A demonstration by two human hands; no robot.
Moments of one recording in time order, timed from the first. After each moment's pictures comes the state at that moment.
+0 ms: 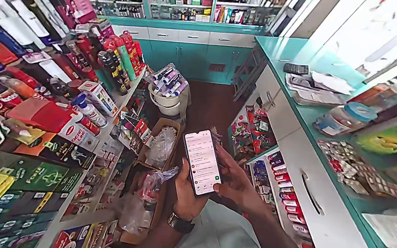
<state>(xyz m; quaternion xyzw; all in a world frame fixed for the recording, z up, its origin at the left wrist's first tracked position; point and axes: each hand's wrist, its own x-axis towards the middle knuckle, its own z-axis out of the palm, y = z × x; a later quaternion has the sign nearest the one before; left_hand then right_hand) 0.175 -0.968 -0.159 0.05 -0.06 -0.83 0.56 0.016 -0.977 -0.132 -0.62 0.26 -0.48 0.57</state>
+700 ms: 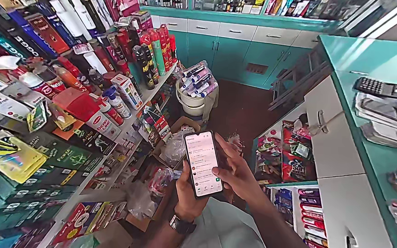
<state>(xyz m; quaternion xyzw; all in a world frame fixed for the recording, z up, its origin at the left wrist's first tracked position) 0.174 -1.030 -0.165 0.08 -0.06 -0.74 0.67 0.031 -1.101 -0.125 -0.64 0.23 -0.41 0.61</state>
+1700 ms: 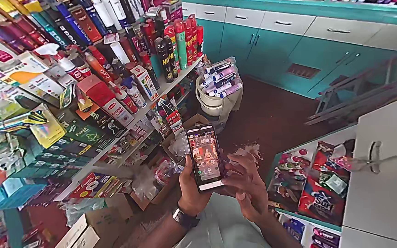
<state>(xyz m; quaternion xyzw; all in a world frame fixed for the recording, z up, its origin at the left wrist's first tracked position) 0.108 -1.088 -0.157 0.16 -0.03 -0.64 0.75 -0.044 -1.162 -0.175 -0.77 0.12 -0.49 0.38</state>
